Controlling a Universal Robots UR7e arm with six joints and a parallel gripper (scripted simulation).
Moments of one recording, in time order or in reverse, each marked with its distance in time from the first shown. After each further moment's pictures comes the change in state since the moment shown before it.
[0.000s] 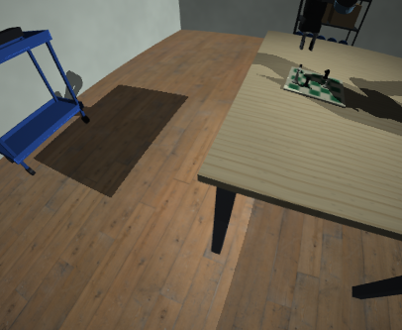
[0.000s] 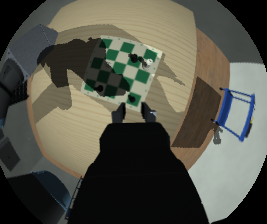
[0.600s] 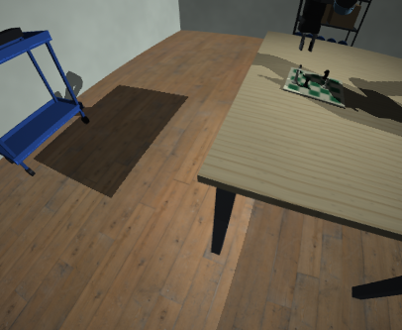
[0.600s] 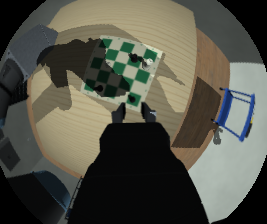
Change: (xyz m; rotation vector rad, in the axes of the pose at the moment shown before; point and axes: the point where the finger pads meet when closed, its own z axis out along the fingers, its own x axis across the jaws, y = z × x) arm 0.000 0.000 0.001 0.000 0.000 0.000
